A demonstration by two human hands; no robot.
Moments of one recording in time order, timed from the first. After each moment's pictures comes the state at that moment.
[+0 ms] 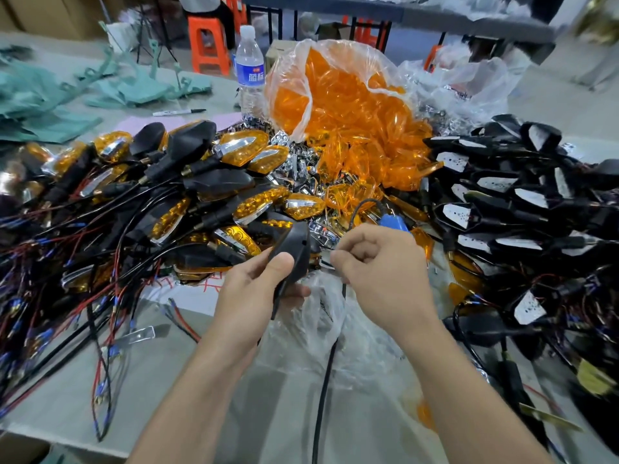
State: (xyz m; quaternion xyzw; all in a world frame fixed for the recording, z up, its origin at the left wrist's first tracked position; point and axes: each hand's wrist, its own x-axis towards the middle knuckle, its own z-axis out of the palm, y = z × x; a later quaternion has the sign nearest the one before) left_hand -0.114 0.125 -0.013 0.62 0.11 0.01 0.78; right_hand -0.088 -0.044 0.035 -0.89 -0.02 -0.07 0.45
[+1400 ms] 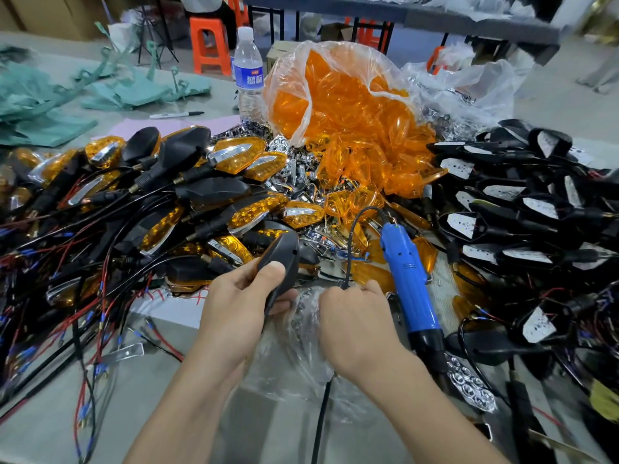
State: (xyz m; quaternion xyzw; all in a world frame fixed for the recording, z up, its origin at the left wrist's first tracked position) left_hand -0.106 0.126 -0.012 0.62 0.17 0.03 0.77; right_hand -0.090 -0.023 -0.002 -0.98 -0.19 0.06 -0.01
